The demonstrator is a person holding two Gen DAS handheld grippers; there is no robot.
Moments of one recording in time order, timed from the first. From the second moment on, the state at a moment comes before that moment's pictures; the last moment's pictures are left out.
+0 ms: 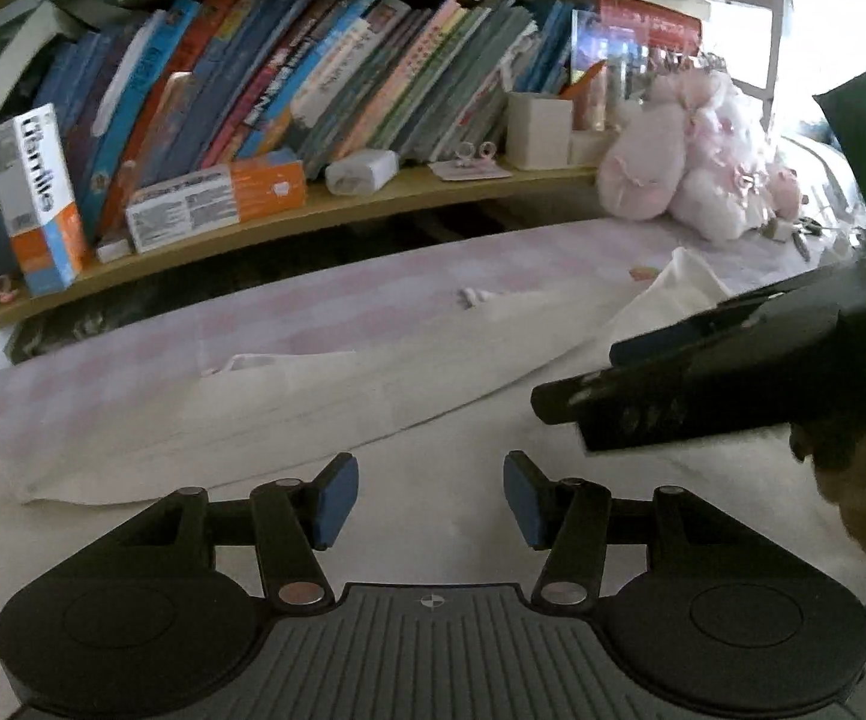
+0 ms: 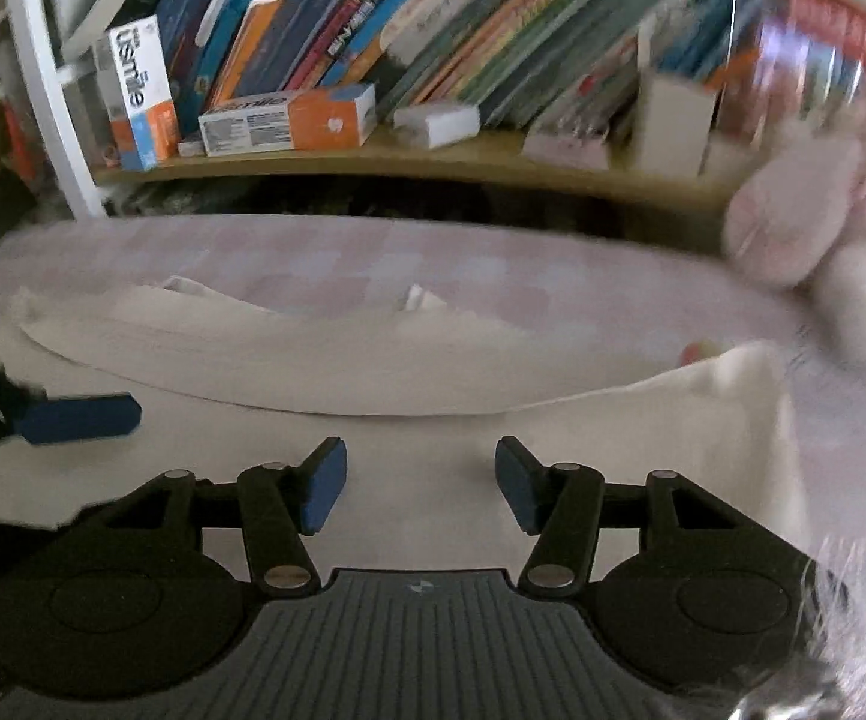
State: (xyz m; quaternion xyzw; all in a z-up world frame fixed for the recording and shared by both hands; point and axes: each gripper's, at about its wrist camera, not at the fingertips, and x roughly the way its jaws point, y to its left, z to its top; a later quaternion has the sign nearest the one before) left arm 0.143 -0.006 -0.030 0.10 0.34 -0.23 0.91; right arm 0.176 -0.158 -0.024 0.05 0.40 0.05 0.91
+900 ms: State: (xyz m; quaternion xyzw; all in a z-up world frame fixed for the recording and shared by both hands) left arm 0.264 0.133 -0.031 -0.21 0.41 -0.16 0.88; right arm 0.101 -0.180 -0.011 0.01 0.40 0.04 0.92
